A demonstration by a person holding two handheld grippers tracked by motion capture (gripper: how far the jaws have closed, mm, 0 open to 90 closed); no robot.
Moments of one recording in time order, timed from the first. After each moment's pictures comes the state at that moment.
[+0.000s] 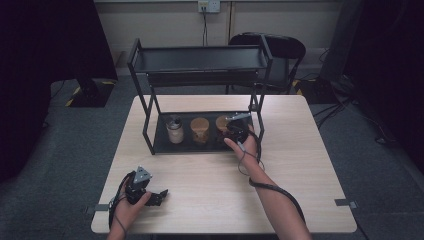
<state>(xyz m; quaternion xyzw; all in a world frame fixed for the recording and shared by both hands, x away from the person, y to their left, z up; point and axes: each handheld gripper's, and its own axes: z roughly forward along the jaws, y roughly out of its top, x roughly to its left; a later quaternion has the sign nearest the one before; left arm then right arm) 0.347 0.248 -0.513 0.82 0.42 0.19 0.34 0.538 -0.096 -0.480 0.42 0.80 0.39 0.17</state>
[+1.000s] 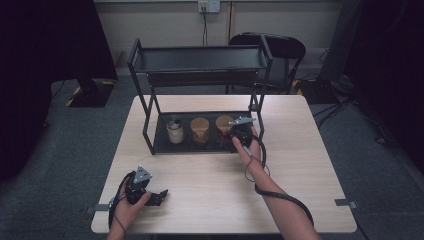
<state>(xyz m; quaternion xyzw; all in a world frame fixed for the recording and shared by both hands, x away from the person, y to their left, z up) 0.347 0.249 -0.513 0.82 0.42 0.18 0.35 0.509 -0.106 -0.469 0.42 0.80 0.39 0.18</state>
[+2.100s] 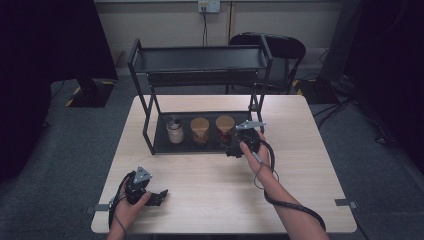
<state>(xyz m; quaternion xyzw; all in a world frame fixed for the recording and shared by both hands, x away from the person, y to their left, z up) 0.347 0.249 -0.513 0.82 0.42 0.18 0.35 0.477 -0.124 -0.453 0.40 0.80 0.42 0.16</state>
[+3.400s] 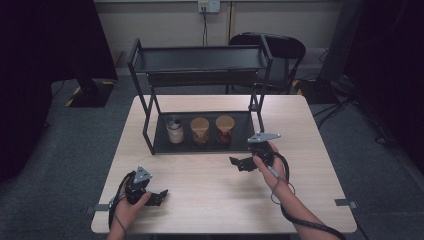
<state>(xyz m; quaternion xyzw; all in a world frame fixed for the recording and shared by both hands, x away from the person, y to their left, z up) 0.347 0.249 -0.513 0.82 0.42 0.18 0.35 0.433 -0.158 -0.453 0.37 0.81 0.44 0.14</state>
